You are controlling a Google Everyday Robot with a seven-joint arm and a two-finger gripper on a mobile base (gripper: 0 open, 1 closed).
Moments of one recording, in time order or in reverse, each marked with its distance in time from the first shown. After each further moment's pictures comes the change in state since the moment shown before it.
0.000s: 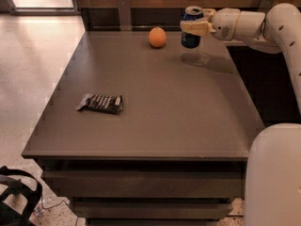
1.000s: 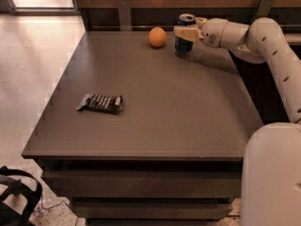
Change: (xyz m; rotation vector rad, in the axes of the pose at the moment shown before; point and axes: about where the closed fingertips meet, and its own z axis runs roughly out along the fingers) arm 0.039 -0.024 0.033 0.106 -0.013 0.087
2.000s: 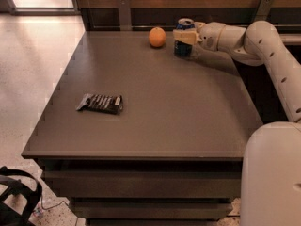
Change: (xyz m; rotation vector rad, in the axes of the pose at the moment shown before) arm 0.018 -0.001 0.008 0.021 0.038 0.033
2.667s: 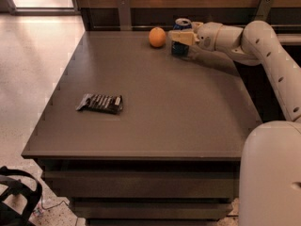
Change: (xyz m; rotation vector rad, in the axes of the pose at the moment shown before) arm 0.001 0.003 0.006 -0.009 0.000 0.002
